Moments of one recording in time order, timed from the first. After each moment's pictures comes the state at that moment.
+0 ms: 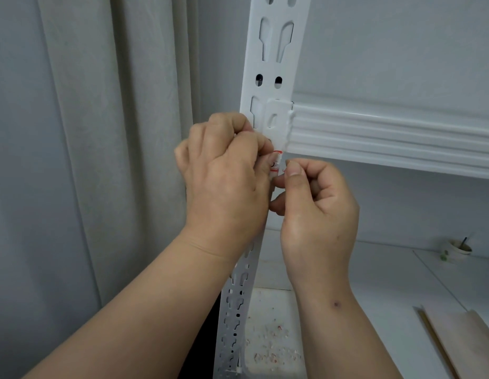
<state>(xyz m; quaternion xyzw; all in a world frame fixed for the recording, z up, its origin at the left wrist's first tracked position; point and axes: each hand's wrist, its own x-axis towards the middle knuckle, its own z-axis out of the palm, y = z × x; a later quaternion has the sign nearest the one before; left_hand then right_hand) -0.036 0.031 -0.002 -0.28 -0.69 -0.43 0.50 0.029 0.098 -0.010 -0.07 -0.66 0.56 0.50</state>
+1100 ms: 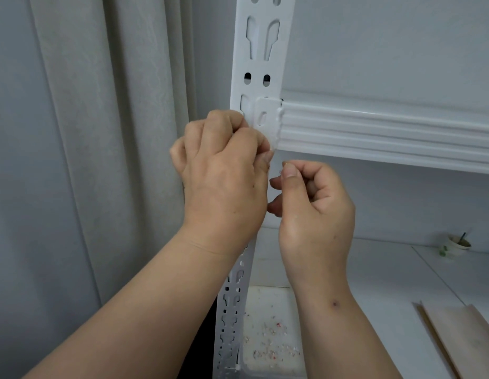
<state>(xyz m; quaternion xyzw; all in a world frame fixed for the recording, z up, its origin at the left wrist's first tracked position) -0.027 0.034 0.002 -0.27 -0.72 -0.41 0.50 0.034 0.106 -0.015 -0.07 -0.67 0.53 0.50</state>
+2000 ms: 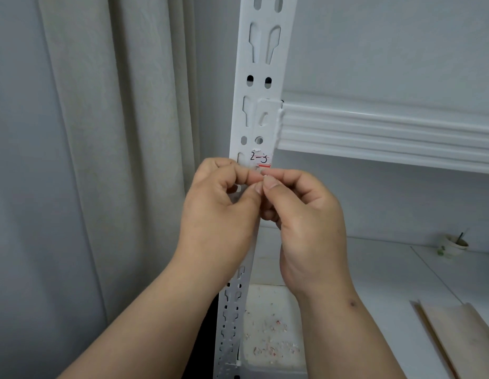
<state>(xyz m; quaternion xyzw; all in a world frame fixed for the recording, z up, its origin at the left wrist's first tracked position) 0.007 0.015 -0.010 -0.24 -0.70 -0.66 0.16 0.038 0.103 -0.016 -0.02 -0.61 0.70 0.37</state>
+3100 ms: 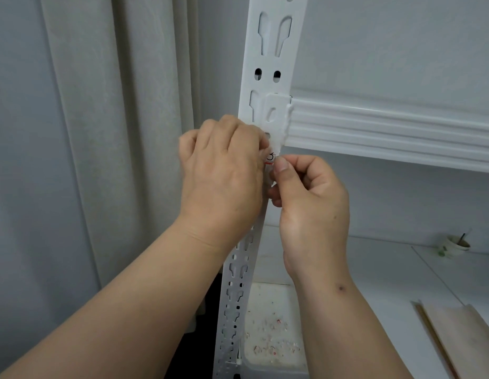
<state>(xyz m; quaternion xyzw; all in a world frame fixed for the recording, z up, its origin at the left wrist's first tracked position) -0.035 0.024 -0.001 -0.30 -0.74 -0.34 0.50 0.022 0.102 -0.013 -0.06 -0.66 0.59 0.46</state>
